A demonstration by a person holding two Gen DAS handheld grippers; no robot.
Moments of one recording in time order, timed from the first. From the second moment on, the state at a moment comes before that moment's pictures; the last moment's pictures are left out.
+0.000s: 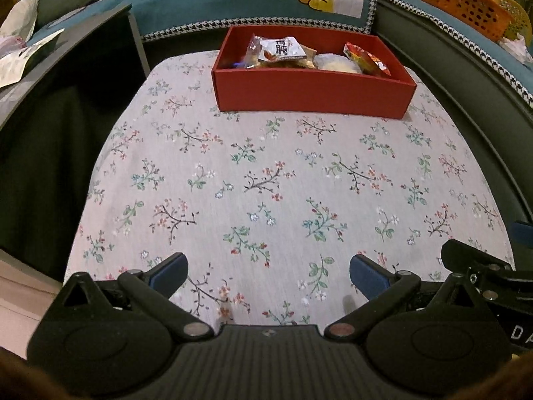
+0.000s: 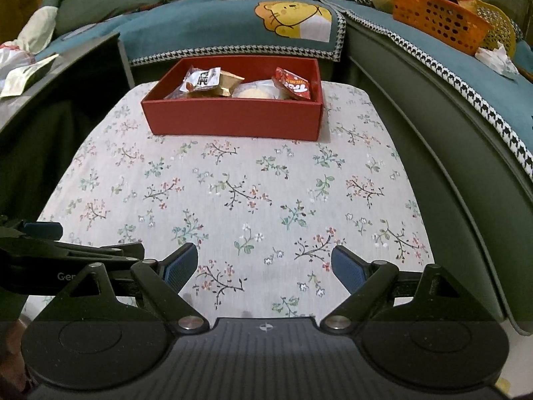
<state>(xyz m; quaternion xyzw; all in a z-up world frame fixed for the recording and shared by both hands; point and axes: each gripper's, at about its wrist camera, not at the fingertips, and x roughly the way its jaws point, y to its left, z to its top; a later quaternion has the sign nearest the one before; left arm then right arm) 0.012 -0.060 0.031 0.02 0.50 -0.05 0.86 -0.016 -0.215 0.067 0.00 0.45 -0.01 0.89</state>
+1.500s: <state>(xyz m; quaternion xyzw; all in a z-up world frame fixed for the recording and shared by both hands) -0.006 -0.070 0.037 0.07 0.48 -0.03 0.88 -0.021 -0.225 0.055 0.00 0.47 -0.03 0.88</state>
